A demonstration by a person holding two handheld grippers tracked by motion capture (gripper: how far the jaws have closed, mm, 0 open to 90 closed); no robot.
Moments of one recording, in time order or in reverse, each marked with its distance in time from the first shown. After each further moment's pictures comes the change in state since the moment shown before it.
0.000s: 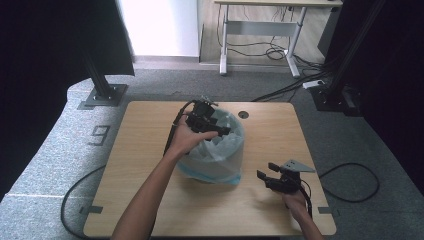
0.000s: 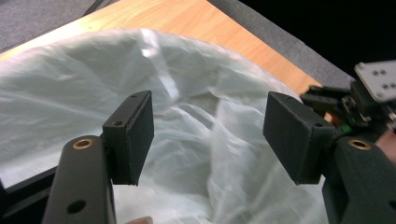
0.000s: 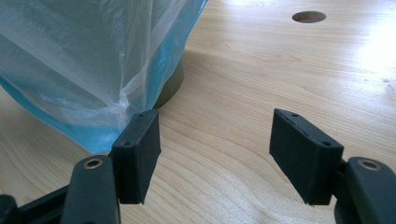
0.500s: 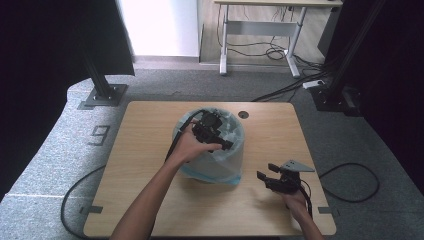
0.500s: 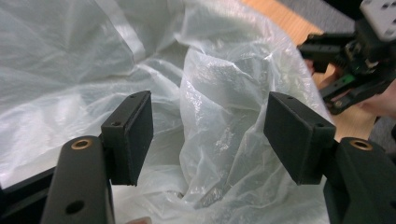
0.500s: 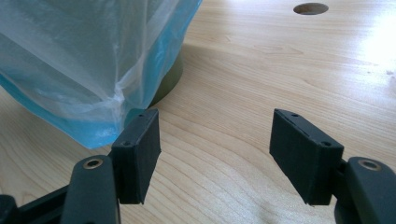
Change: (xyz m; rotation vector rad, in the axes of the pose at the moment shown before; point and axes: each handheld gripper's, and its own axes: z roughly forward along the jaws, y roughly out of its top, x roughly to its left) left arm -0.015 -0.009 0.023 0.176 0.009 0.066; right arm -0.002 -0.002 0.002 0.019 0.002 0.007
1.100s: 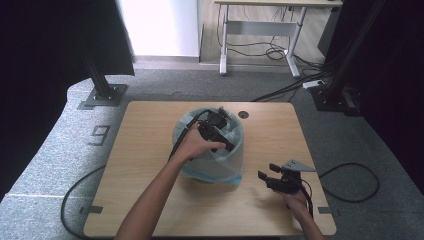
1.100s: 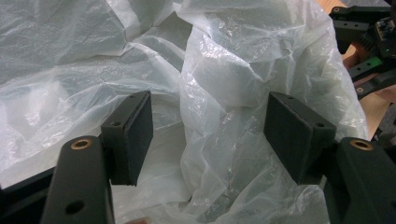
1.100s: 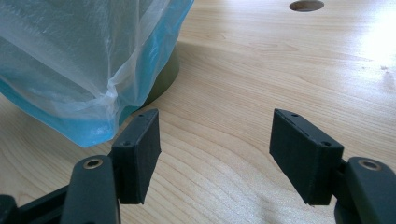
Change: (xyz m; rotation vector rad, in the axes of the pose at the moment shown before) left arm 0.005 0.011 0.017 0.108 -0.001 -0.040; right arm -0.004 -0.001 -0.001 0.004 -0.003 0.011
